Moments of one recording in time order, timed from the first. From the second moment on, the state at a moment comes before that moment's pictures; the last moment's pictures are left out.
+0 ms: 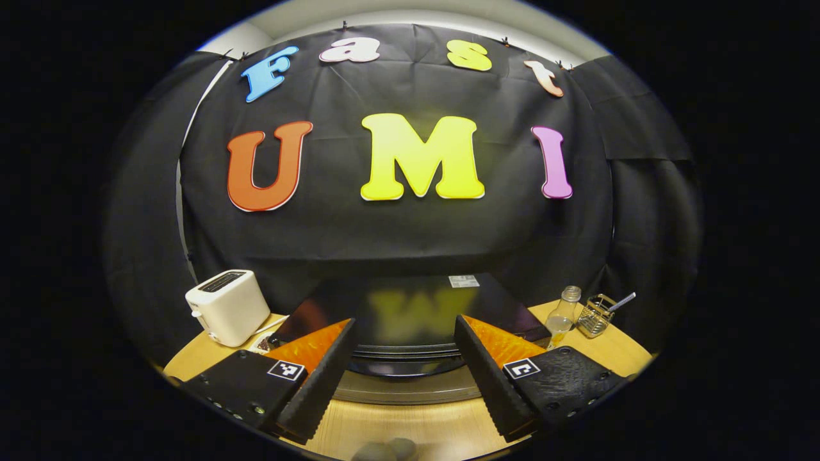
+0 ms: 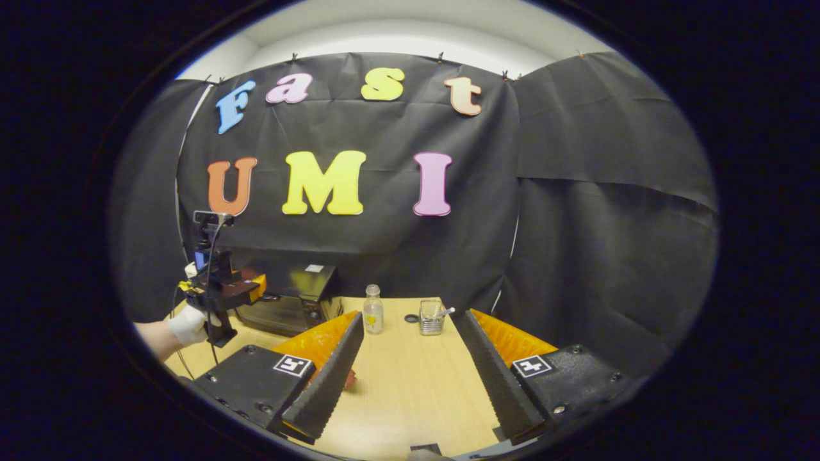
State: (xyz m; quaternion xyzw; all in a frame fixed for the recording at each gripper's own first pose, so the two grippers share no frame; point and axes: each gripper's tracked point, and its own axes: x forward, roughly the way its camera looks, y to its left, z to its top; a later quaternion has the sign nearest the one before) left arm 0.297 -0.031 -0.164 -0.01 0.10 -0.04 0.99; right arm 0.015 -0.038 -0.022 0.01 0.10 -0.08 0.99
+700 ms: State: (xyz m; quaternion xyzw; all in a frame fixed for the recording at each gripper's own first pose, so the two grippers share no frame) left arm 0.271 -0.026 -0.202 0.01 0.16 -0.04 0.99; right arm 0.003 -0.008 -0.030 0.02 0.10 -0.05 0.99
